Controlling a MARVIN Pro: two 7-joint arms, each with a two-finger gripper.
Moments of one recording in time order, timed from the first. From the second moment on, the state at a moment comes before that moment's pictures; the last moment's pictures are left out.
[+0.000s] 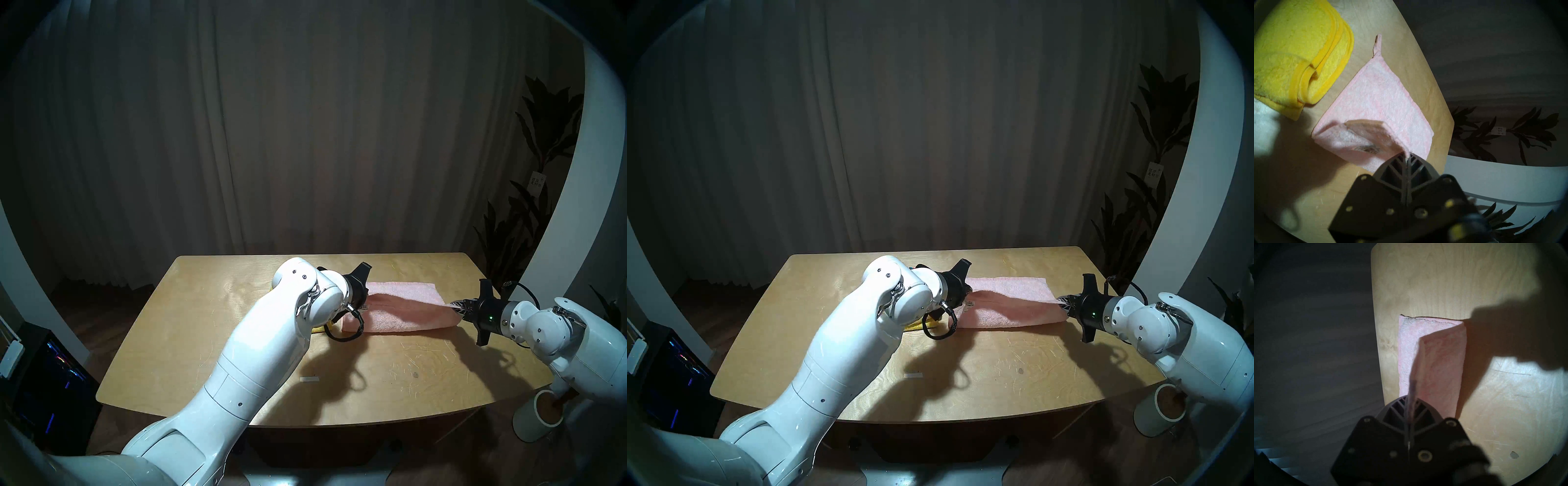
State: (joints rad) left arm 1.18 -1.50 -0.98 -1.64 -1.82 0.21 1.01; right arm -1.93 -0.38 1.58 -1.91 2.84 -0.11 -0.37
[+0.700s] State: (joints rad) left arm 1.05 -1.56 -0.98 -1.40 -1.77 0.21 0.95; right arm -1.72 -0.49 1.42 -1.84 2.82 -0.19 -0.37
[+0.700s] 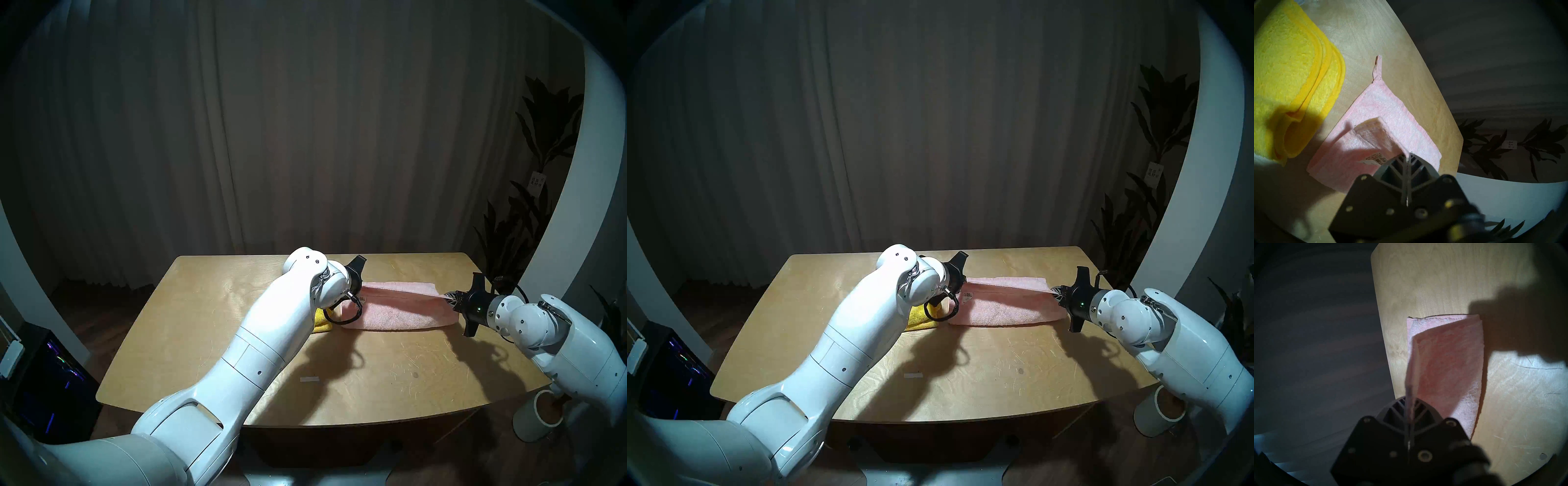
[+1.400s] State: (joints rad) left arm 0.95 -1.59 -0.99 -1.22 -1.73 0.21 0.91; right arm -1.50 -0.64 1.28 -1.71 2.74 -0.24 -0.39
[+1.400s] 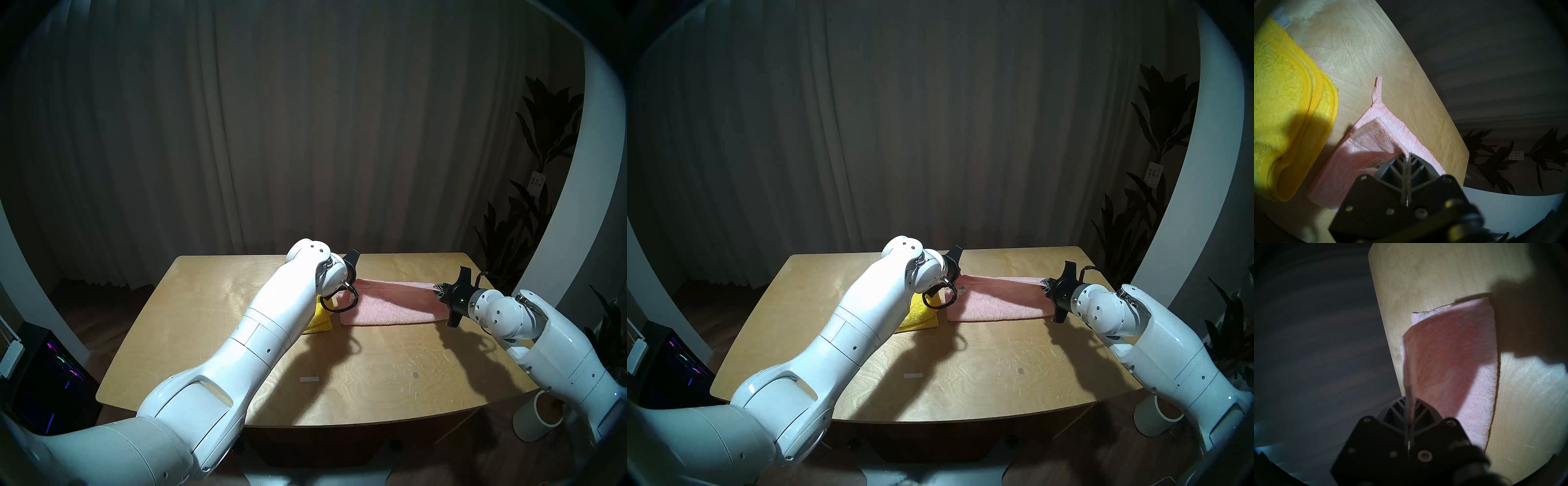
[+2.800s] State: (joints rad) left arm 0.77 -1.72 -0.98 -0.83 -1.66 0.19 0.79; right arm -1.11 -0.88 1.06 -1.26 2.53 -0.26 -0.45
